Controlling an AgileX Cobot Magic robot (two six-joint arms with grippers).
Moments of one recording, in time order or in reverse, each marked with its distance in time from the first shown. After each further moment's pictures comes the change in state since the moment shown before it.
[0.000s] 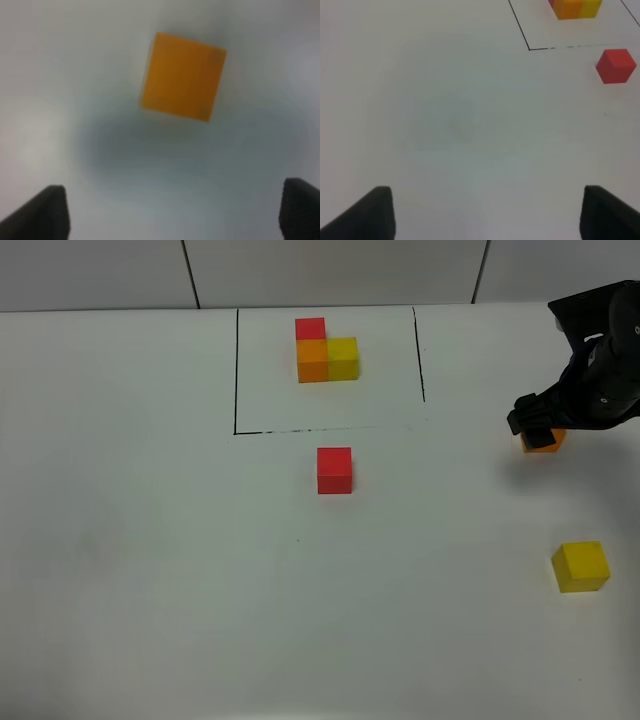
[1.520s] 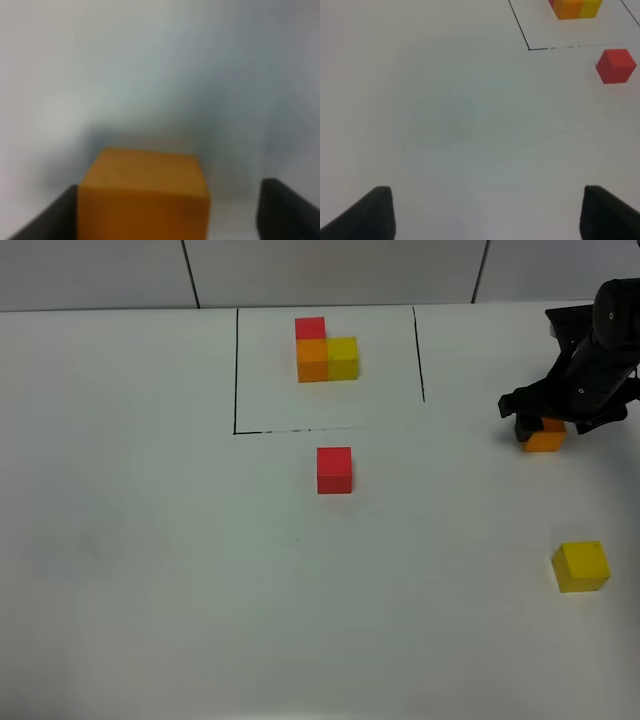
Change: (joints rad) left arm 0.000 0.000 0.000 0.000 0.000 0.000; right arm -0.098 0.328 -0.263 0.159 0.008 -0.076
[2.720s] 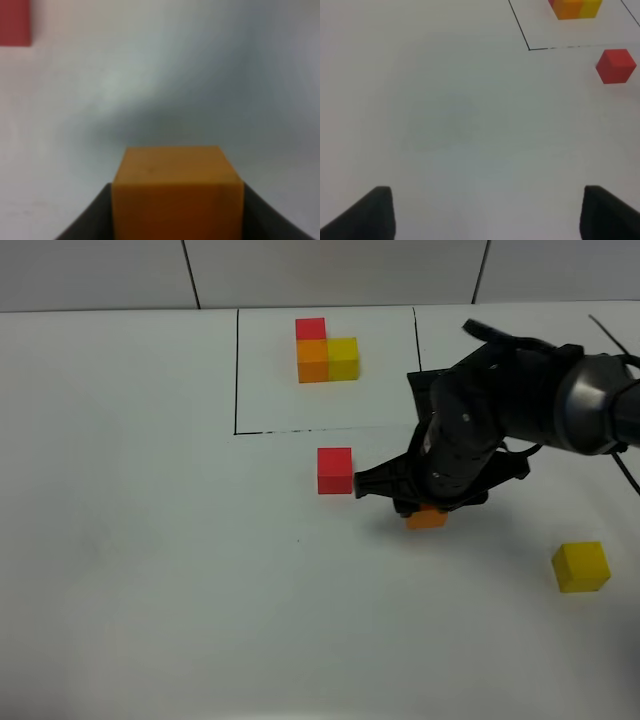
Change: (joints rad) left arm 0.000 0.000 0.000 0.000 0.000 0.000; right arm 0.529 -0.274 0.298 -0.108 0.001 0.599
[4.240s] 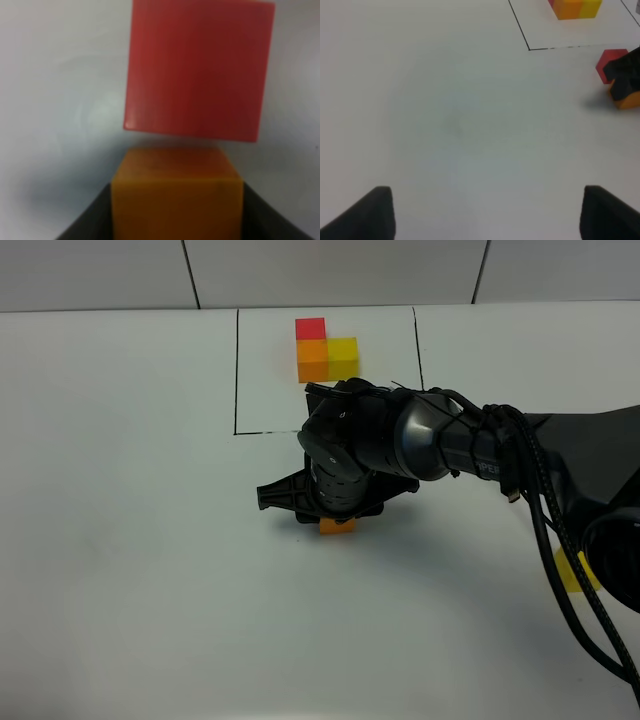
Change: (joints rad) left arm 0.000 0.000 0.000 0.000 0.000 0.000; right arm 0.177 0.294 -0.290 -0.111 -0.001 0.254
